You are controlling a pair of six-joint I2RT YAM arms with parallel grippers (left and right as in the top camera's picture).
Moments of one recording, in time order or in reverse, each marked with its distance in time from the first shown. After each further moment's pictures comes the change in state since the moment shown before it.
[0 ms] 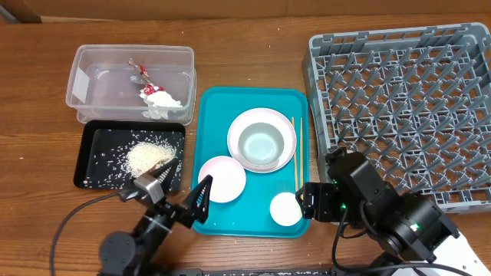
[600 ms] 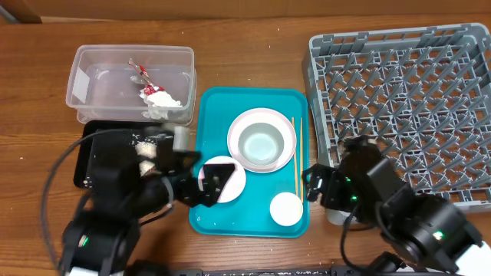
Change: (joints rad) left arm -0.104 0.750 0.704 -0.598 0.219 0.120; right arm -0.014 -0.003 0.159 -0.051 0.143 0.160
